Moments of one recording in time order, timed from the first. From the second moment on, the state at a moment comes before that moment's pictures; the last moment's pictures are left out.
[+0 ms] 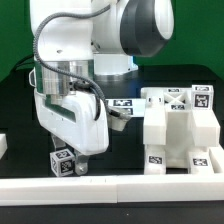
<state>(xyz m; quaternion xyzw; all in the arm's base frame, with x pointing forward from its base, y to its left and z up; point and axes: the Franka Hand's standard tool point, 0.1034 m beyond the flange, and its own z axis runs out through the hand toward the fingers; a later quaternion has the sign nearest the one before) 0.588 -0.092 0.007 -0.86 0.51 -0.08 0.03</state>
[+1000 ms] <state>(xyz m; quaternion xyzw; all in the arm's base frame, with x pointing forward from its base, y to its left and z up) 0.545 -0.105 0.059 -0.97 0.21 -0.10 0.01</state>
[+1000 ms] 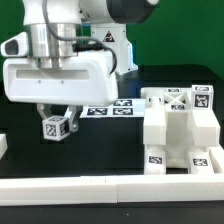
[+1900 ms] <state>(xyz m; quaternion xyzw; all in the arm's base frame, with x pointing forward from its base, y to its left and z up) 0.479 -0.111 0.042 -0.99 -0.08 -0.06 -0.03</state>
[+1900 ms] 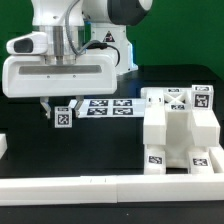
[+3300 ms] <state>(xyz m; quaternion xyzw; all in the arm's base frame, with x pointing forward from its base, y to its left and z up) 0.412 -0.123 0.008 -1.00 0.00 0.03 0.02</state>
